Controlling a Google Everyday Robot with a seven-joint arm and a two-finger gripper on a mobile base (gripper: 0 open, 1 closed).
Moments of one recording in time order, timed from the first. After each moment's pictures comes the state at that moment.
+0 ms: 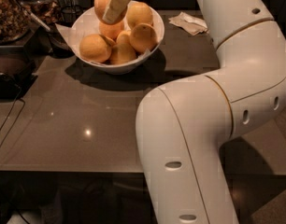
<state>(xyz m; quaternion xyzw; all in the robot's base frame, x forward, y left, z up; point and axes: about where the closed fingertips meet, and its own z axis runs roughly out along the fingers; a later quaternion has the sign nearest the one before) 0.736 0.064 1.019 -0.65 0.67 0.11 0.35</state>
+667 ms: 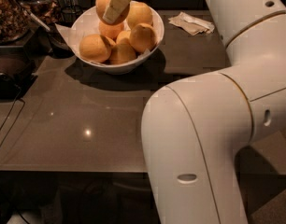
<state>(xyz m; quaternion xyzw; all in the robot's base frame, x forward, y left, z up) 0.724 0.058 1.023 -0.62 0.70 0.12 0.34</state>
